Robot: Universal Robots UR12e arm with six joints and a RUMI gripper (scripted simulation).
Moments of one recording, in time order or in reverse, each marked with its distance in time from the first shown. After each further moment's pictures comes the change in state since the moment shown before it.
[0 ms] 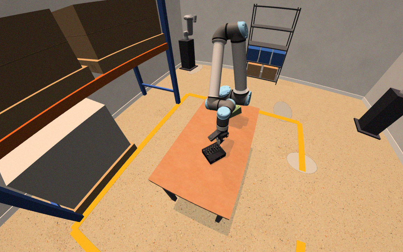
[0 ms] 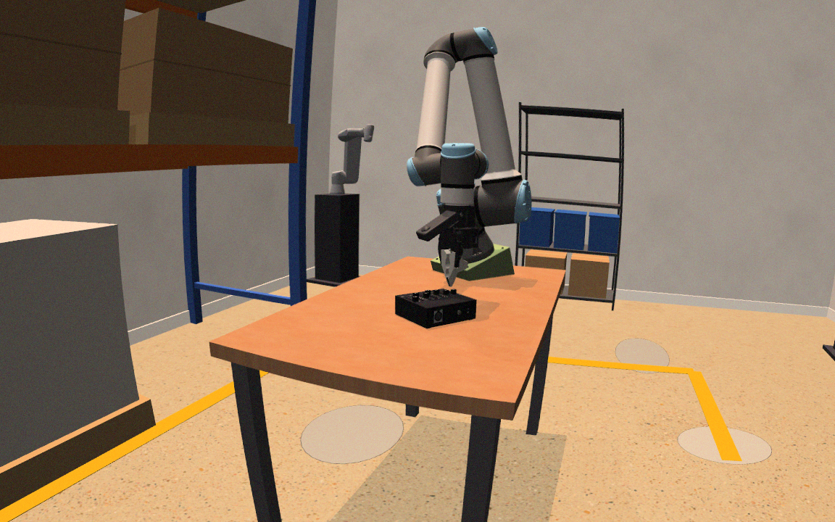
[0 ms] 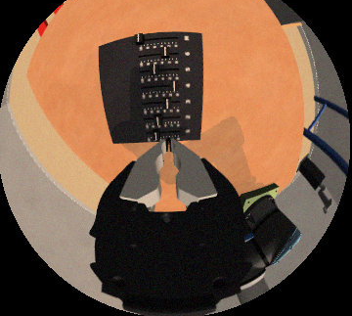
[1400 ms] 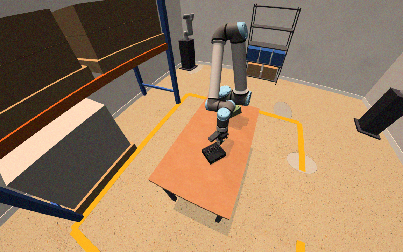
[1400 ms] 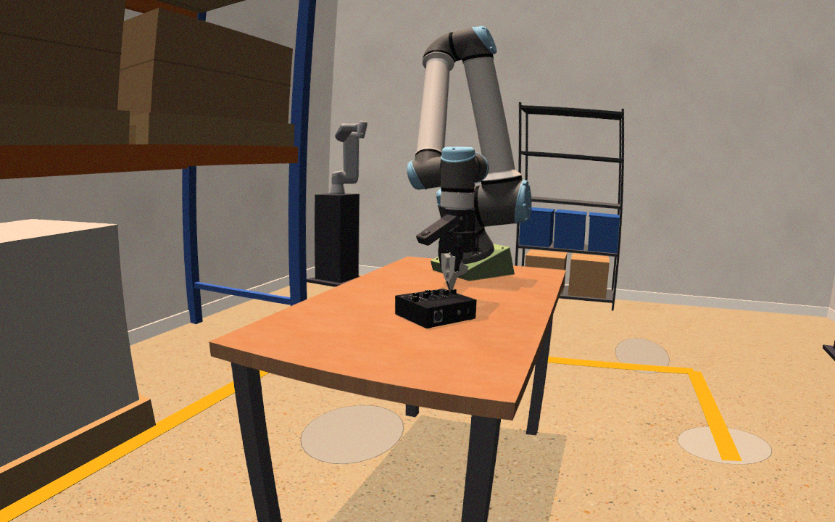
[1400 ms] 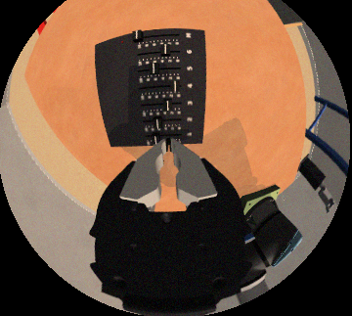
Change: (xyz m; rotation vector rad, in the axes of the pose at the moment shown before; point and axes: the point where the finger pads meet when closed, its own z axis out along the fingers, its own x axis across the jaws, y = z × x) arm -0.001 0.000 0.011 0.000 0.000 0.000
